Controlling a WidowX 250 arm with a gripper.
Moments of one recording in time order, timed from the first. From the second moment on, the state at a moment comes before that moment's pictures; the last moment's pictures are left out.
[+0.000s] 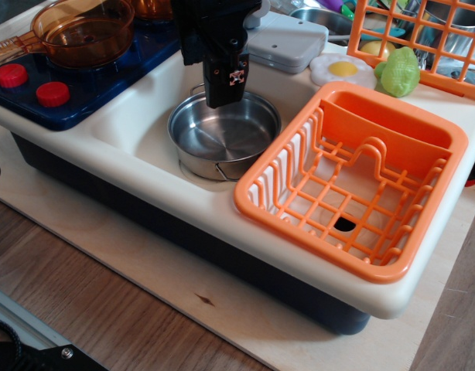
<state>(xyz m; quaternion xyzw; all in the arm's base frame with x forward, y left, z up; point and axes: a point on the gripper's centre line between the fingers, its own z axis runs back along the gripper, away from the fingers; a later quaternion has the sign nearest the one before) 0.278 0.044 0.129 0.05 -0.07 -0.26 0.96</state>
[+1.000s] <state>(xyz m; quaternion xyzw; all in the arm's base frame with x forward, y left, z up) 0.277 0.052 0.098 0.03 -0.02 -0.46 0.89</state>
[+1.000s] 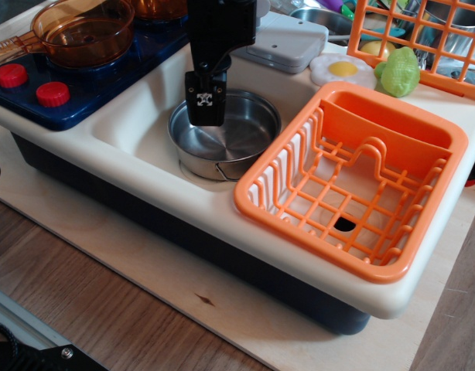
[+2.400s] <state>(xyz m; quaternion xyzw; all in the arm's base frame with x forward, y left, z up) 0.253 0.057 0.053 -0.01 -0.07 -0.51 0.86</state>
